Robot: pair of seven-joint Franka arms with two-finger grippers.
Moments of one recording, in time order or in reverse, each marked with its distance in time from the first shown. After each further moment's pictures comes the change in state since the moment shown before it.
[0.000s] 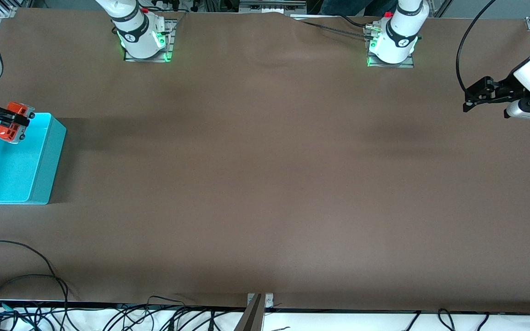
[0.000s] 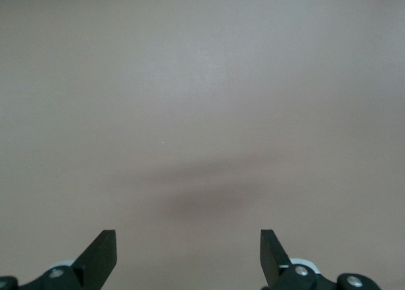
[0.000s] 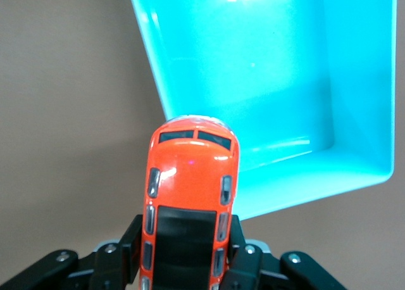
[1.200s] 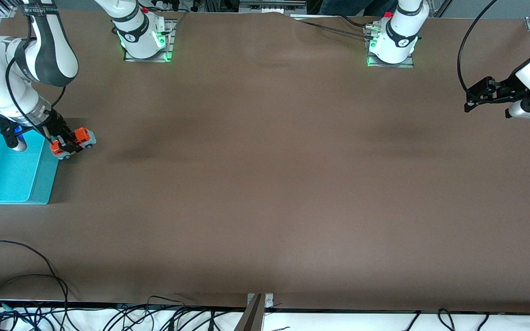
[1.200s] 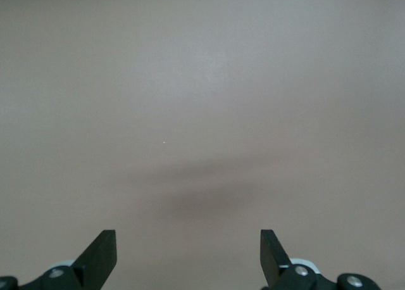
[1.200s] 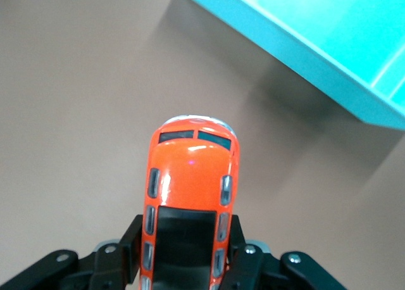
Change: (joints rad) left arm 0.002 0.000 0.003 0.000 0.000 0.000 0.000; right arm 0.163 -0.098 0.126 -0.267 0.130 0.378 0.905
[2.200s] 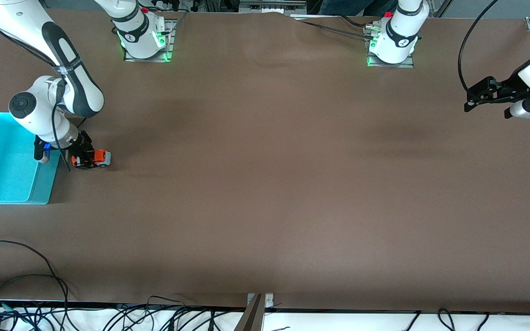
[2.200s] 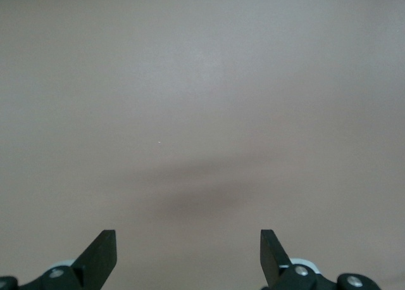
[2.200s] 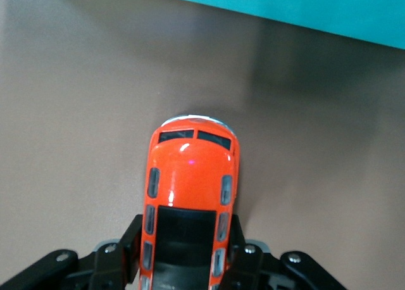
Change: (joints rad) left arm 0.004 0.000 0.008 -0.004 -0.021 0.000 0.019; right arm -0.002 0.347 -0.043 -0.025 0.003 0.398 0.386
